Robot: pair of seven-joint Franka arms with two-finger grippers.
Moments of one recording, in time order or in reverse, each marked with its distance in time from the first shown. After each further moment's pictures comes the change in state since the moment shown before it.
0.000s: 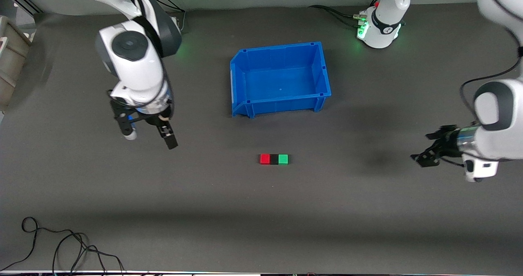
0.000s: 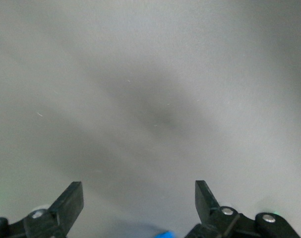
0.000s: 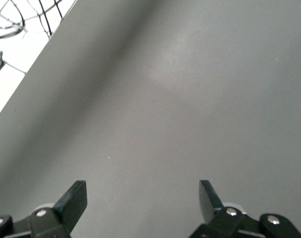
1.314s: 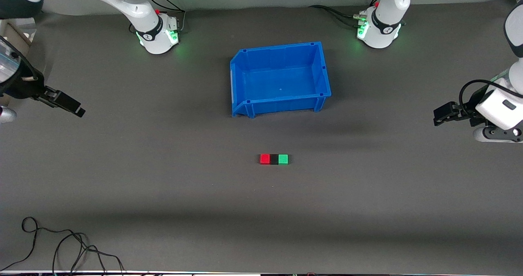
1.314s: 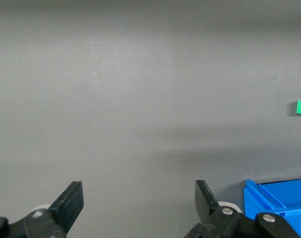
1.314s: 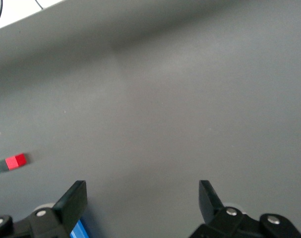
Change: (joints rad) left arm -0.065 -0.264 -0.071 0.051 0.226 -0.087 0.551; right arm -0.072 -0.172 -0.338 0.190 0.302 -0.406 -1.164
